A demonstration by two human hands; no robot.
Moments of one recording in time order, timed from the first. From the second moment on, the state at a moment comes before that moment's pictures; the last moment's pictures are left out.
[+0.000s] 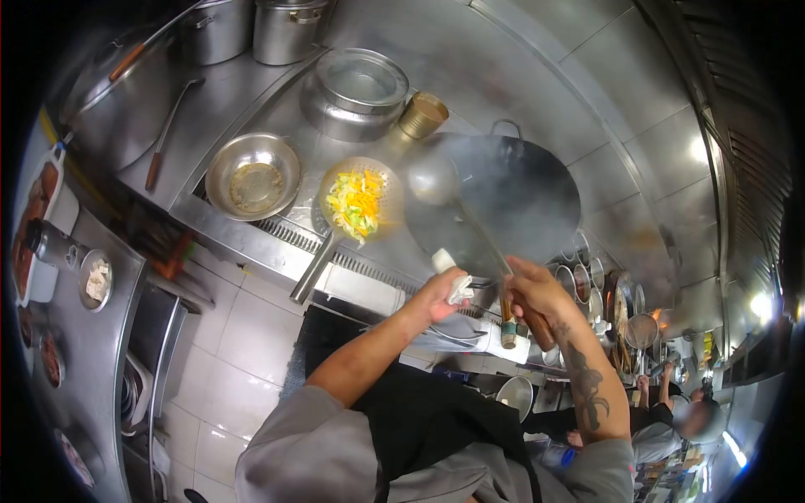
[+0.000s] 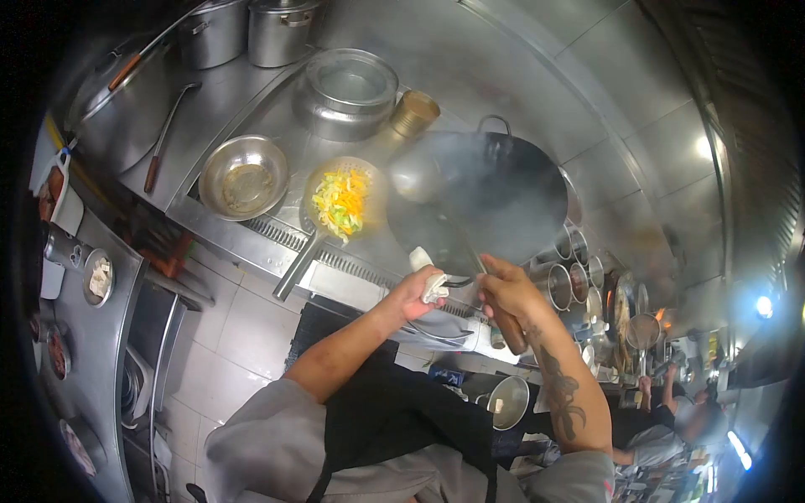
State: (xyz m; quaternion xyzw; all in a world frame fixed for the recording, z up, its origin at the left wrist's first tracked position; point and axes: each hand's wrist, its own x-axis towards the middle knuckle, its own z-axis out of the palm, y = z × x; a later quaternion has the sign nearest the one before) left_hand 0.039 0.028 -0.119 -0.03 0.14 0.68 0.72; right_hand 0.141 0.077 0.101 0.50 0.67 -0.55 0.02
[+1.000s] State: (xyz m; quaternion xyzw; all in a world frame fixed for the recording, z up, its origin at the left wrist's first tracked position) left_hand 0.055 0.091 -0.105 0.00 0.41 0.69 0.60; right_hand 0.280 0.078 0.059 0.45 0.70 -0.47 -0.30
